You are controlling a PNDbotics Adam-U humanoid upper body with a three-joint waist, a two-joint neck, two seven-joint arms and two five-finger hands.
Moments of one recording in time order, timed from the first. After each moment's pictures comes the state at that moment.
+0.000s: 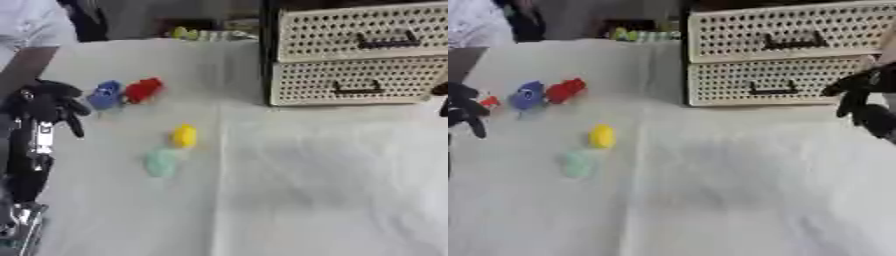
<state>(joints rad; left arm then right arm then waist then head) -0.20 0.28 -0.01 -1.99 -0.08 -0.27 0.13 -0.32 -0.76 -0.10 -1.98 0.06 -0.30 0.48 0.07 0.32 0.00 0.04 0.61</state>
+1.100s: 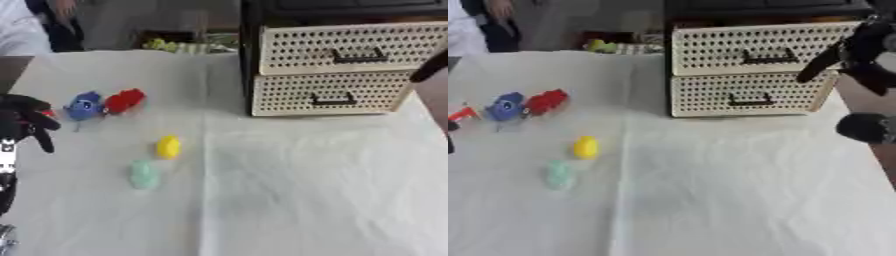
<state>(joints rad) -0.21 0.31 -0.02 -1.99 -0.06 -0.27 0.12 -0.50 -1.23 0.01 -1.99 -0.07 -0.27 0.67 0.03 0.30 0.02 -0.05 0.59</state>
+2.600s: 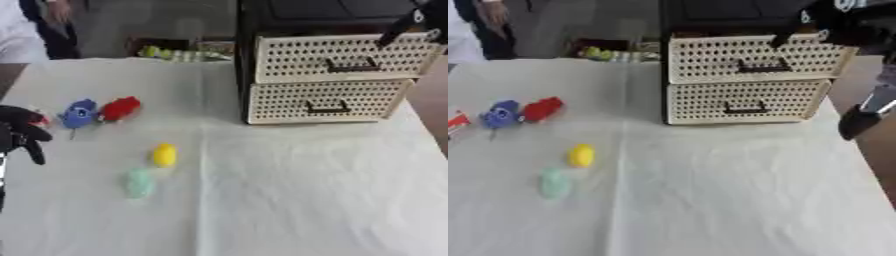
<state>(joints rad) -0.22 0.32 -0.03 -1.99 -0.05 -0.27 0.10 -0.89 -1.12 0.21 -1.73 0.04 -0.07 0.91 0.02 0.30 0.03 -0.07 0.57</state>
